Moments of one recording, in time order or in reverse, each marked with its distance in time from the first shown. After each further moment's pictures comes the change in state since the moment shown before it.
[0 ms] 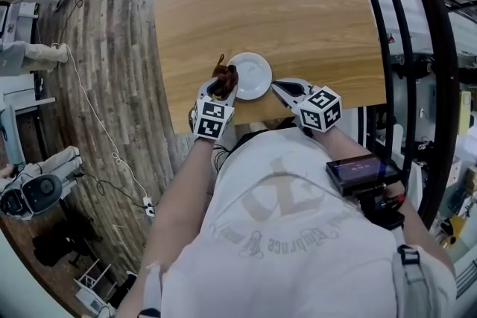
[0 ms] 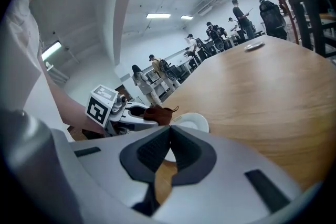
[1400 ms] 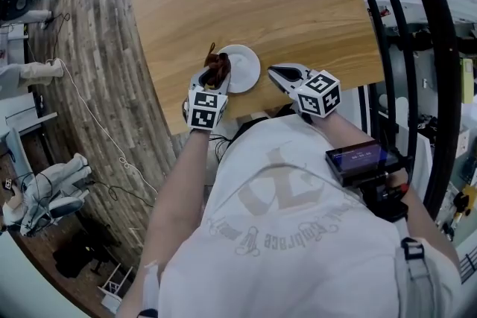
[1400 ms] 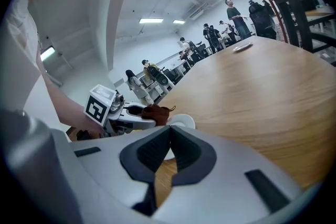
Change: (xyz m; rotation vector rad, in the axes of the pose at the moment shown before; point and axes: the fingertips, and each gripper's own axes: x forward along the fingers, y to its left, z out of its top) left arm 0.018 -0.011 0.010 0.037 0.029 -0.040; right arm -0.019 -0.022 -0.008 0.058 -0.046 -0.063
